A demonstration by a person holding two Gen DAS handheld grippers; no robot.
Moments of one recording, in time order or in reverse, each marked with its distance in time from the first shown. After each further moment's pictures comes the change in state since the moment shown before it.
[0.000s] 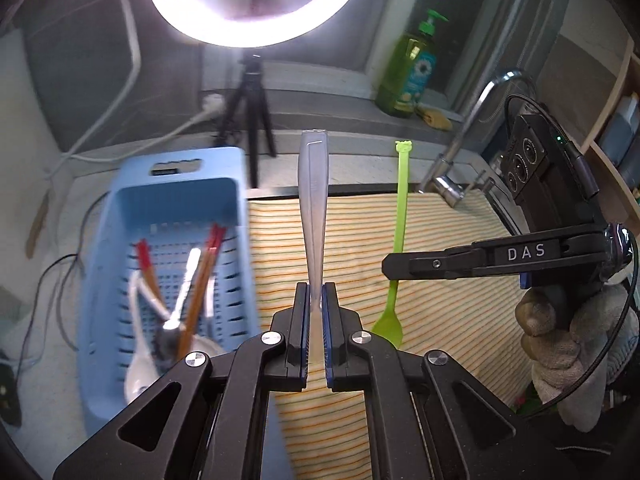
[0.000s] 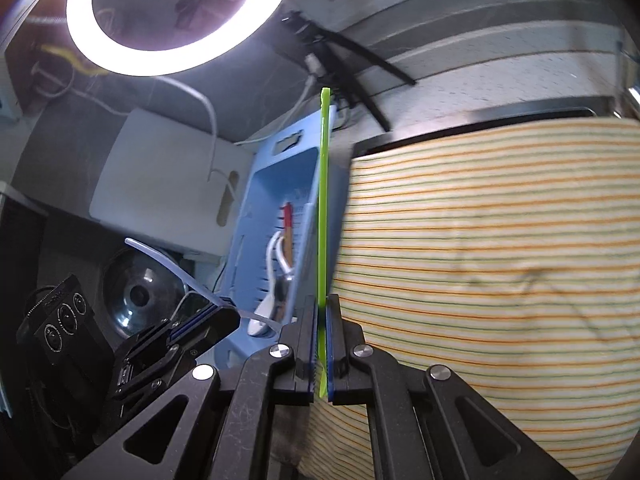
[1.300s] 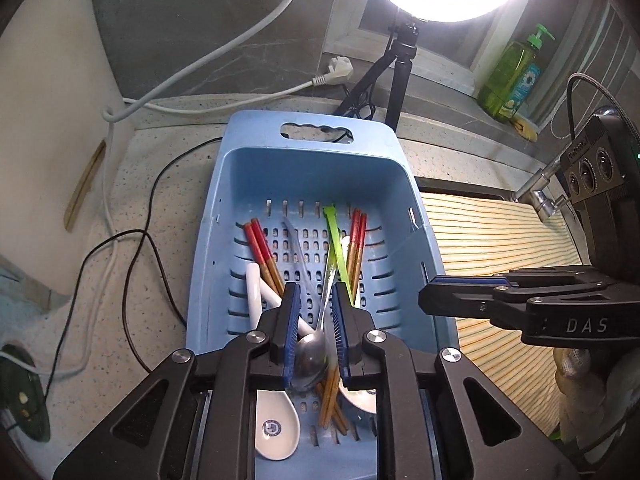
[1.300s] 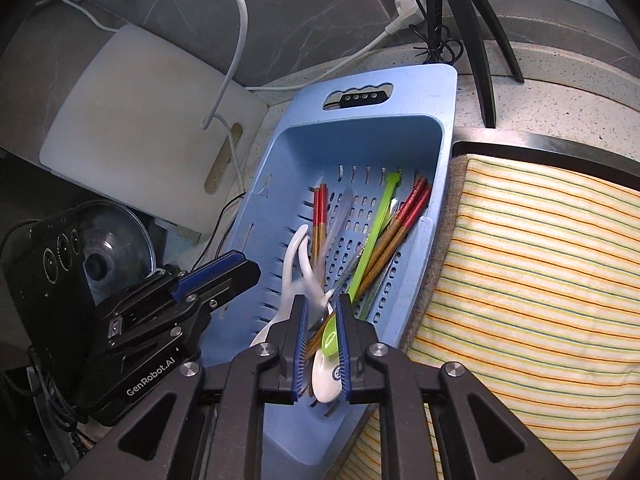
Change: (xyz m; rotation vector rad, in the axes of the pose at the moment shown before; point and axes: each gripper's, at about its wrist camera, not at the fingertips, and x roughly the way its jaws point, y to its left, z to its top) left arm 0.044 0.131 0.008 -0.113 0.088 0.110; right arm 0.131 0.071 0.022 -0.156 0.109 -0.126
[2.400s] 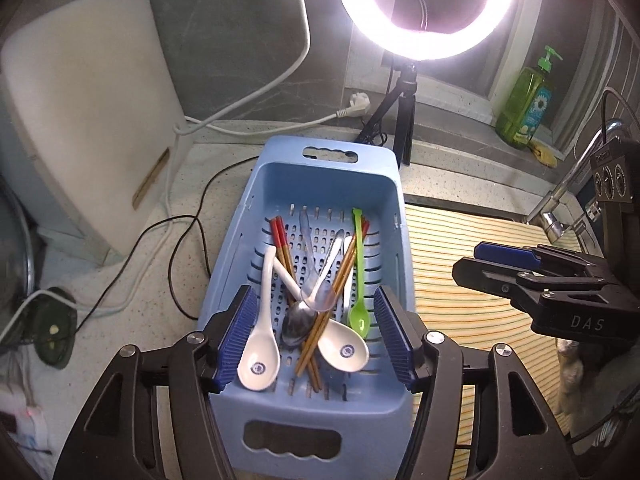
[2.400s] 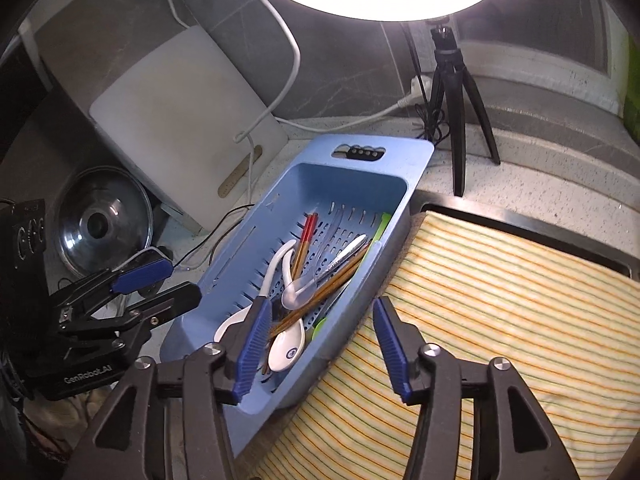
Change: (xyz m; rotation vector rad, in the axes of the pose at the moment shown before) left arm -0.066 -0.058 -0.032 -0.096 -0.118 0.198; right arm -0.068 0.000 -0.034 -0.277 -0.181 -0.069
